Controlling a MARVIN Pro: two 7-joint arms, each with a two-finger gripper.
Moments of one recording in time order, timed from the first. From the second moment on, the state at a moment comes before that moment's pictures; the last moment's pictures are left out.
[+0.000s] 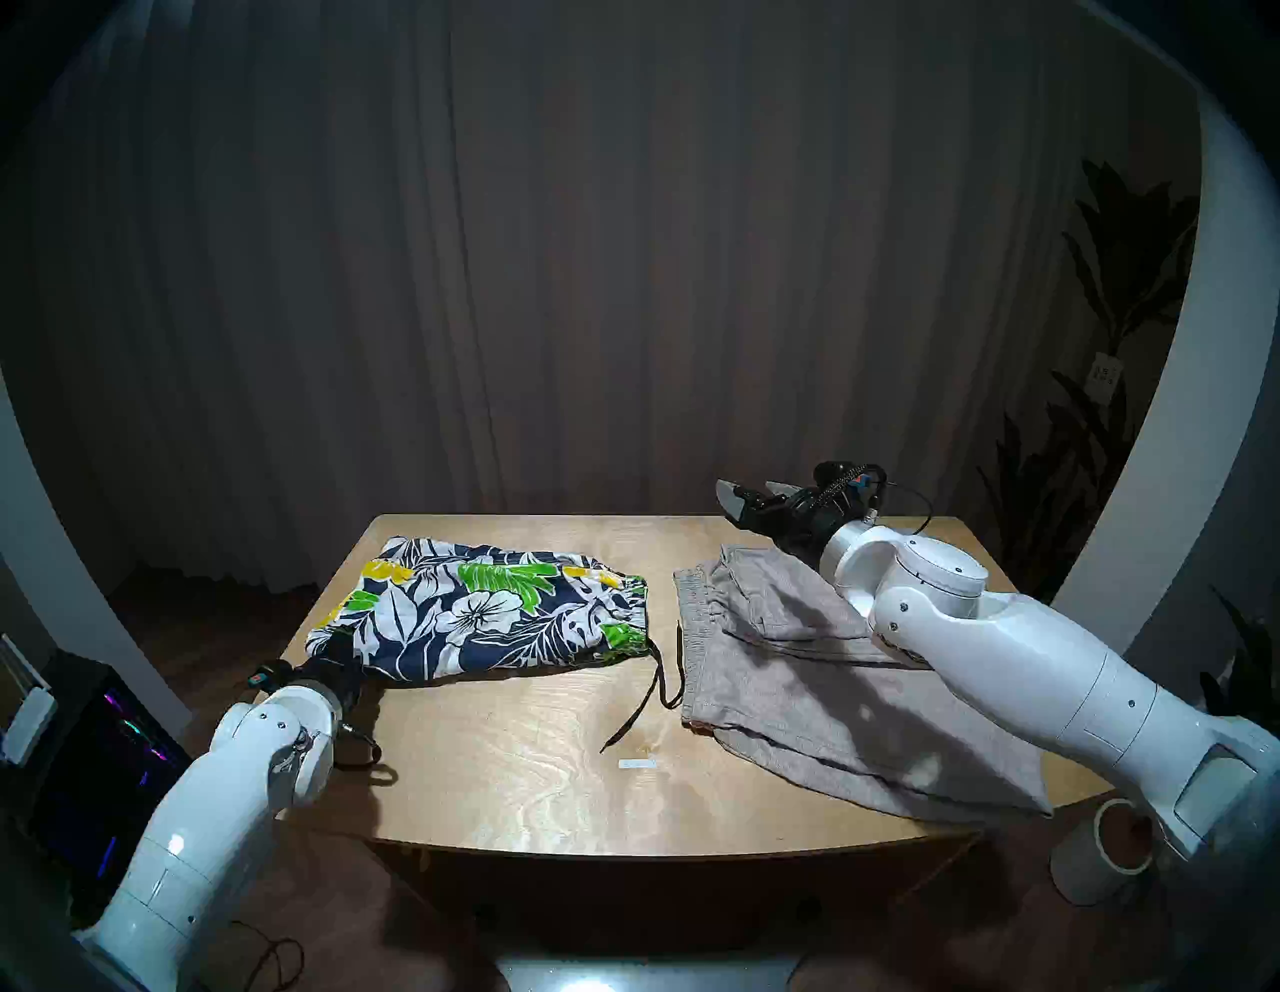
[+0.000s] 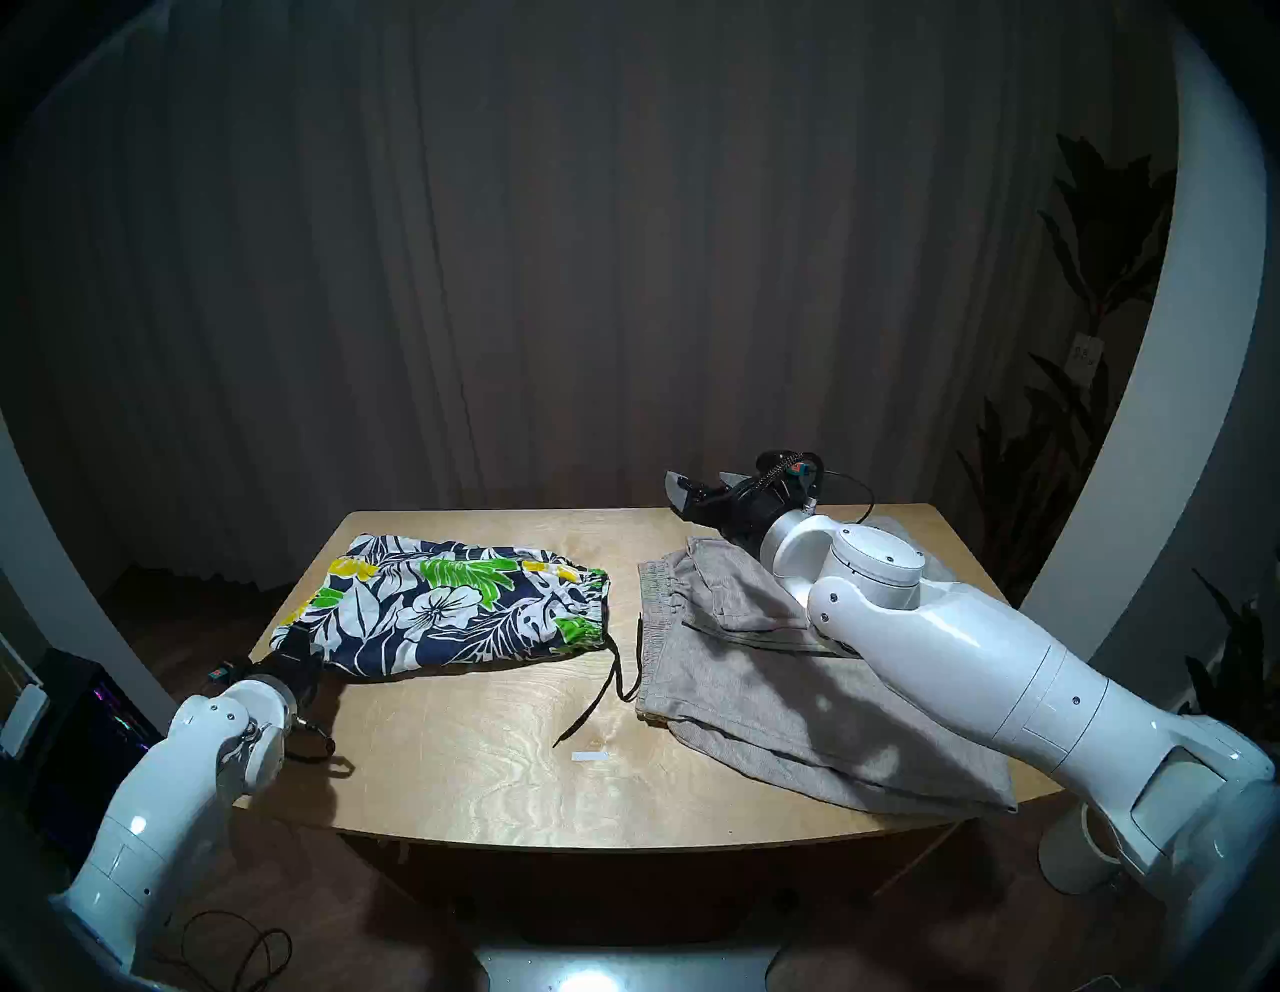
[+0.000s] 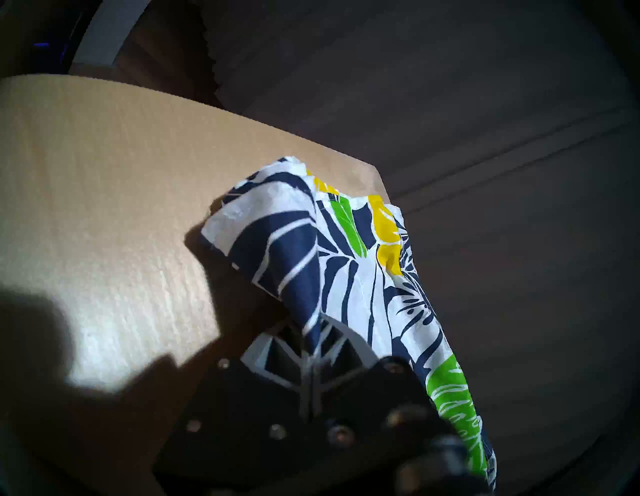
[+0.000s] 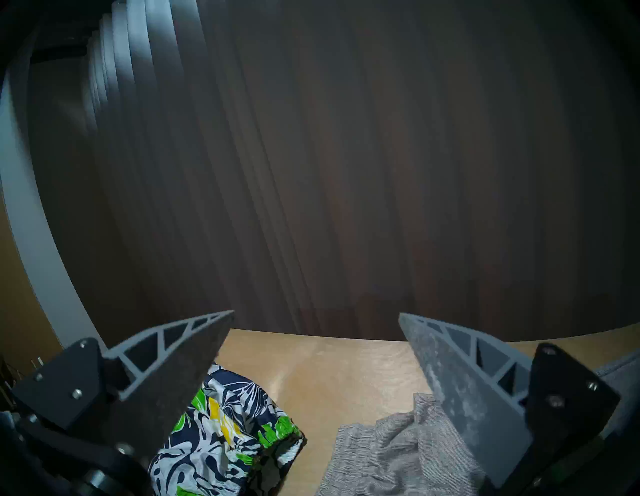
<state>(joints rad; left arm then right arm) 1.76 -0.90 -1.52 -1.57 -1.81 -0.13 0.35 -1.03 -0.73 0.75 -1.71 1.24 0.00 -0.17</state>
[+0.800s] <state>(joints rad) 1.75 -0.86 -1.49 -1.69 -1.72 -0.15 0.31 -1.05 -0.70 0.75 -1.73 1.27 -0.02 -0.20</state>
